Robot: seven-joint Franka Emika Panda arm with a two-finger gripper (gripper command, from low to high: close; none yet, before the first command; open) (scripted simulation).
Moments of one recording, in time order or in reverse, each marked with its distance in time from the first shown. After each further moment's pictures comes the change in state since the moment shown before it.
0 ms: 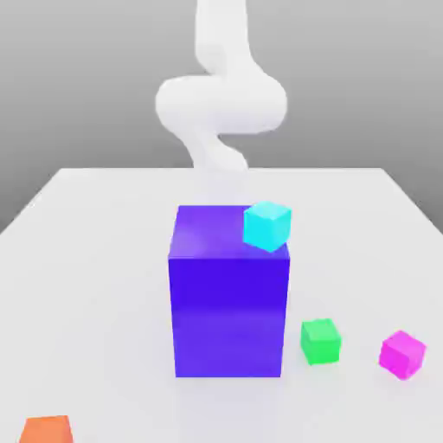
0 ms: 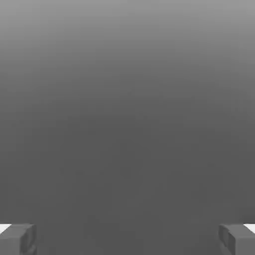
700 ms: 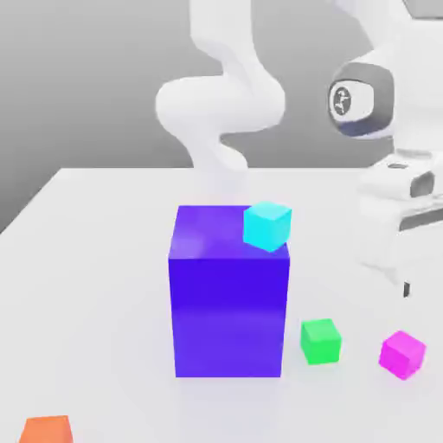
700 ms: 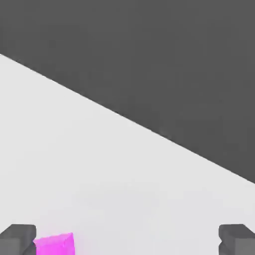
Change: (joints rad) arm 0.259 0.770 0.263 -0.183 -0.104 0.343 0.093
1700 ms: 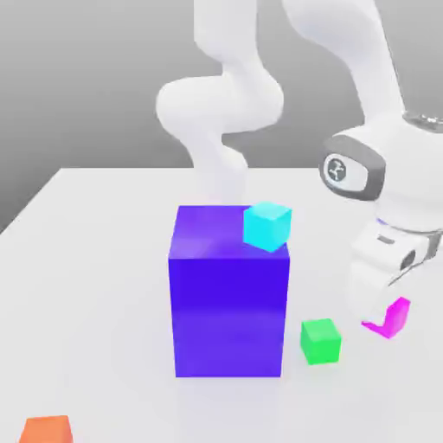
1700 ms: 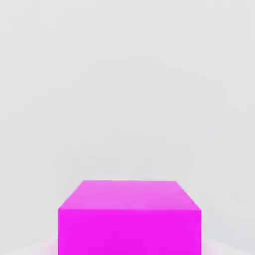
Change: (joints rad) arm 0.005 -0.020 -0.030 -0.175 -0.013 0.035 -0.296
